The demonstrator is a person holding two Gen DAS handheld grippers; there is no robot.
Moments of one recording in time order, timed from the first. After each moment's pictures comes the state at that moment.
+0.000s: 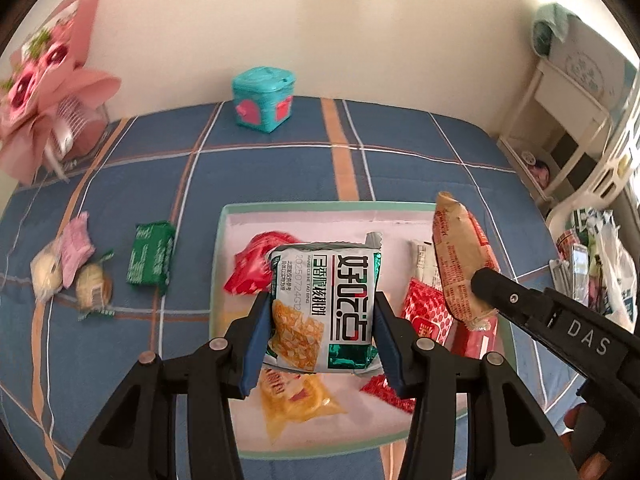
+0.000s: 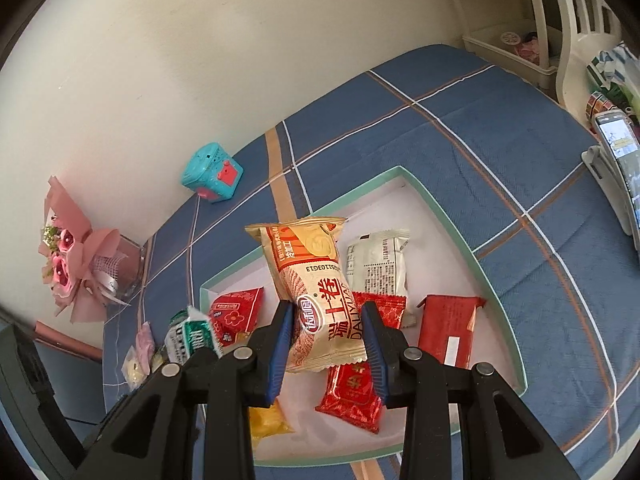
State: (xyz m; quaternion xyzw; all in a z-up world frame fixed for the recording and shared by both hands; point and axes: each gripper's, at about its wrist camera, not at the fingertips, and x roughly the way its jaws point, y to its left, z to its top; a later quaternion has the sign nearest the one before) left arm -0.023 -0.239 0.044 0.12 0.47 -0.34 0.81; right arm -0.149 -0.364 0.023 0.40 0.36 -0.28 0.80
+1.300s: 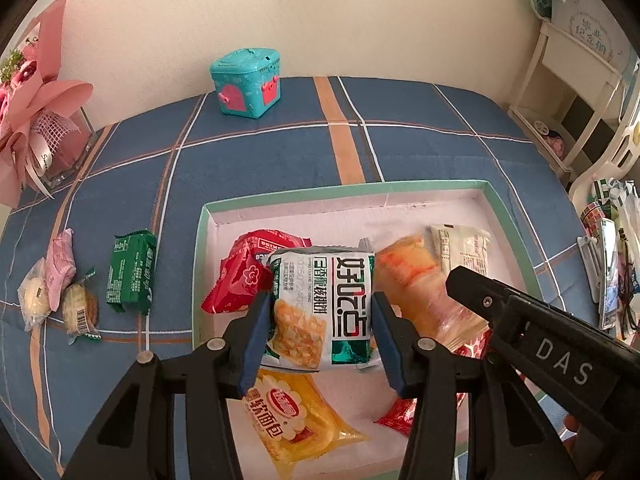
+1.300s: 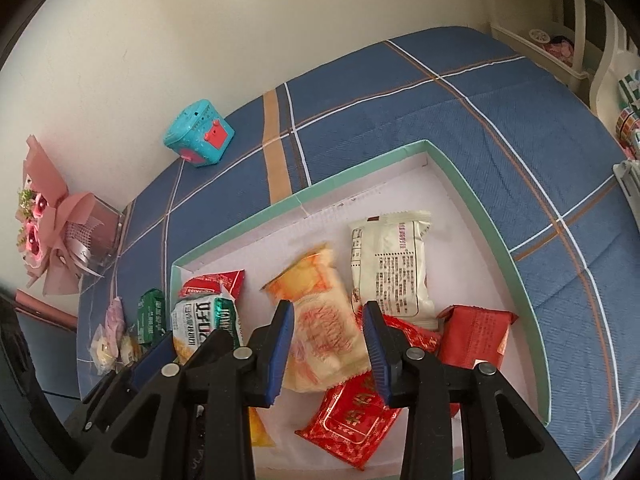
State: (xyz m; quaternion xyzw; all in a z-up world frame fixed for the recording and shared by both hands) left arm -0.012 -0.261 0.008 0.16 0.48 -0.34 0.80; right arm -0.111 -0.369 -0.010 0.36 0.42 -0.27 0.79
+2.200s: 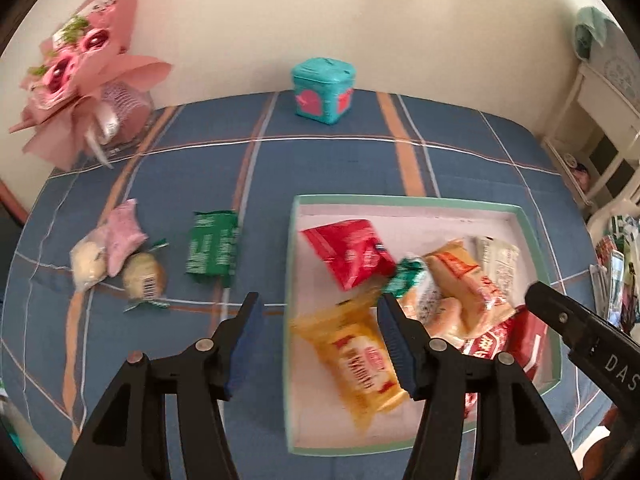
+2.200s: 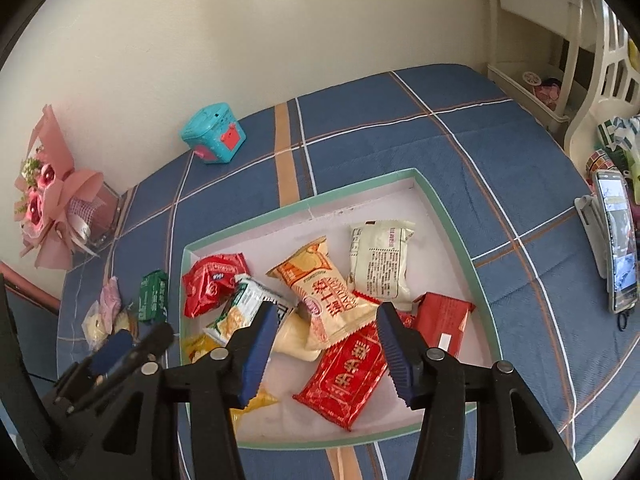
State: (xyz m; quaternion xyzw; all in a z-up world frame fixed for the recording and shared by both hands) left arm 0.001 -0.199 0.039 0.13 0.48 -0.26 0.82; right arm -0.125 -0.333 0.035 0.30 0.43 -0.29 0.80
